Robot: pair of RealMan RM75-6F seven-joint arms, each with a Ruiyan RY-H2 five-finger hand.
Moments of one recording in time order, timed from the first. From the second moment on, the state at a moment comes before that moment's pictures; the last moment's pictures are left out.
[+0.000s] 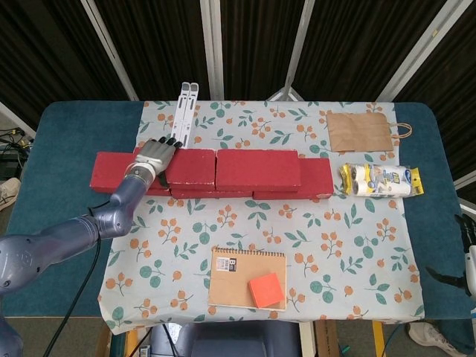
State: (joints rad) left arm -1.45 -1.43 0.18 -1.16 0.12 0.50 0.51; right arm 0.05 -1.00 0.13 -1.71 -1.23 1.35 0.12
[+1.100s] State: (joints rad) left arm -1.43 -1.00 0.15 -1.78 0.28 0.72 0.42; right arm 0.04 -1.00 0.13 -1.71 -1.26 1.36 0.11
